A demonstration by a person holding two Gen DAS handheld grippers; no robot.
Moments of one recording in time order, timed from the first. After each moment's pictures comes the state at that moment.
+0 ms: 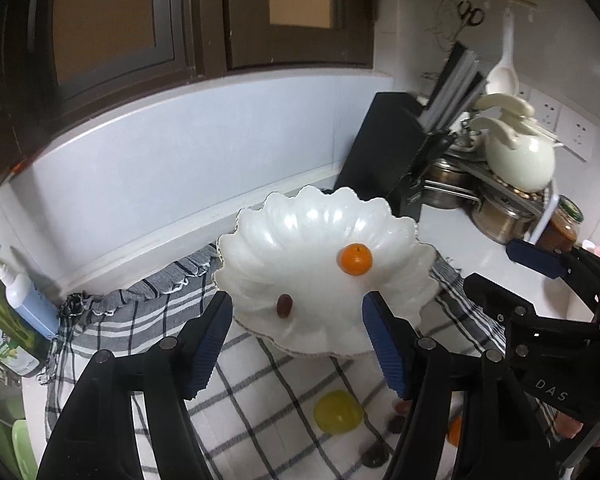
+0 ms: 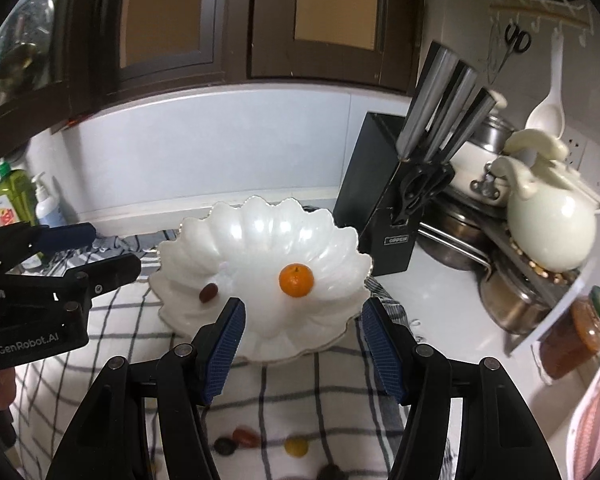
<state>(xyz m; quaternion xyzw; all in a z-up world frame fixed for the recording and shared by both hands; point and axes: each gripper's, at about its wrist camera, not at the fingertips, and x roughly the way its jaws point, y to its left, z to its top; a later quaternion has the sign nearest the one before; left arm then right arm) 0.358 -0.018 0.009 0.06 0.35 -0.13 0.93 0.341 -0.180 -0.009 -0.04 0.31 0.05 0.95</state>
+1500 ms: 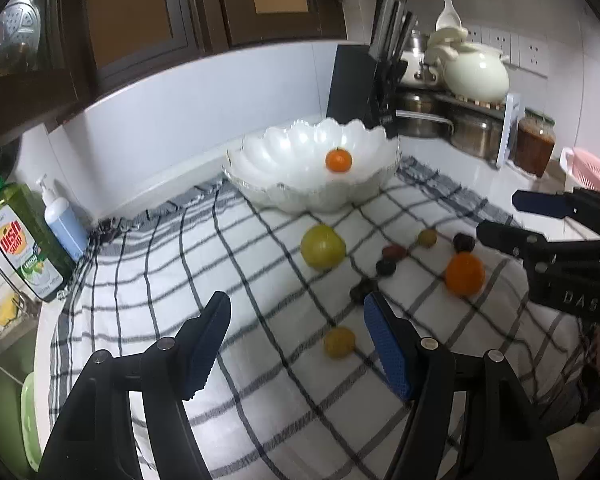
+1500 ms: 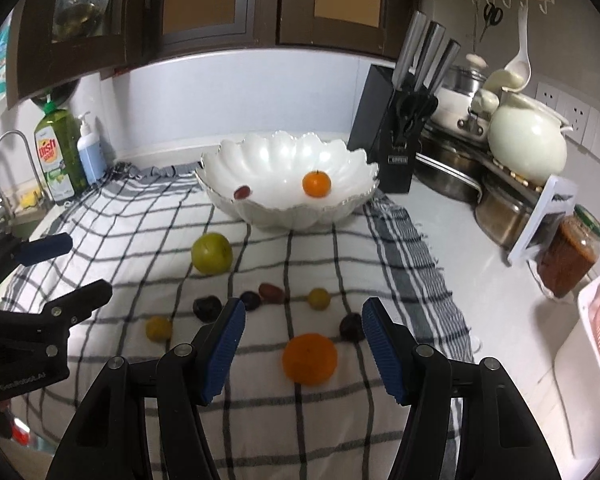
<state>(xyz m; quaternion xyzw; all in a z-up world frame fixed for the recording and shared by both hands) 0.198 -0.006 -0.073 0.11 0.34 -0.11 0.93 0.212 -0.183 -0.077 -0.04 0.33 0.06 0.94</state>
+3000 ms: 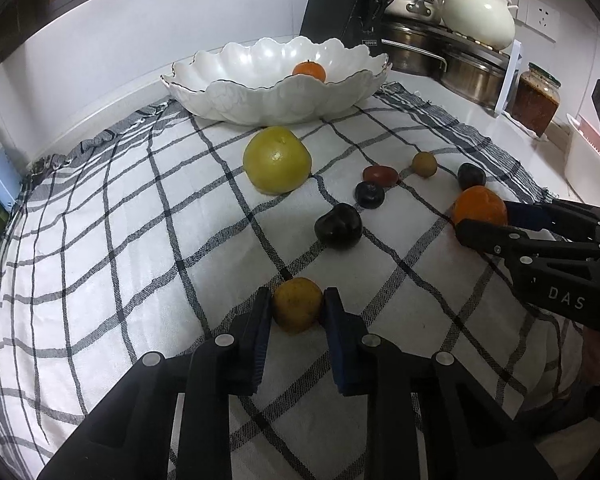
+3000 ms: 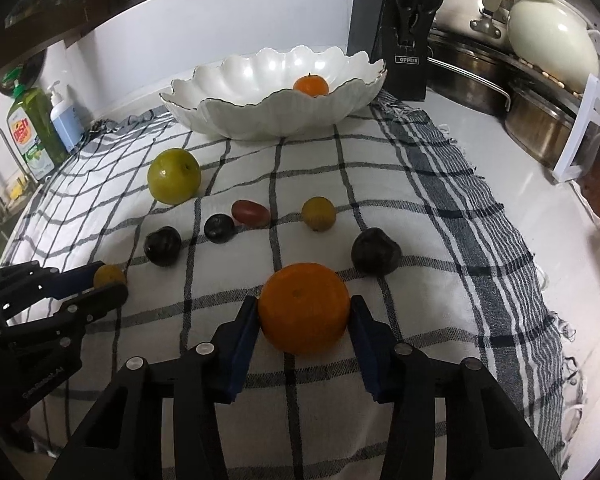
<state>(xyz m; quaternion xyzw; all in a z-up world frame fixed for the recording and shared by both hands) 0.240 -0.026 -0.149 0.09 0.44 -0.15 0.88 0.248 -0.197 -0.154 0.01 0.43 0.08 0.90</state>
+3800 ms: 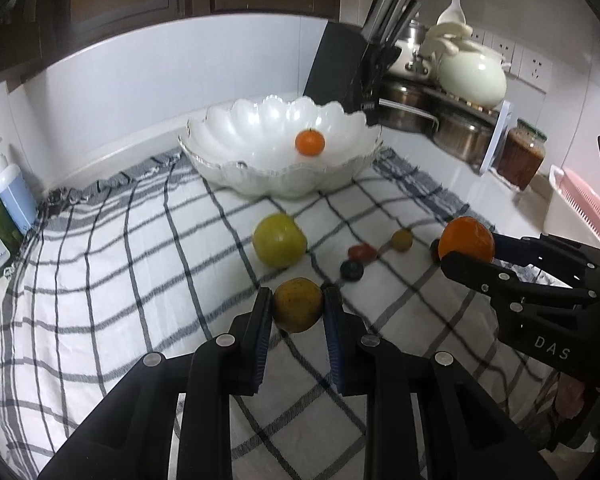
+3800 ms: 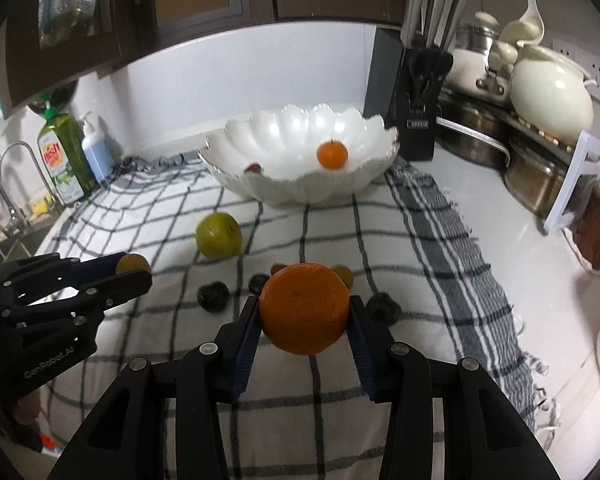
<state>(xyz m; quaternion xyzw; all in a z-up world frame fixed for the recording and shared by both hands) 0.236 -0.020 -0.086 0.05 0.38 -0.16 0.91 0.231 -0.188 -0.099 0.00 0.36 0.10 0.93</state>
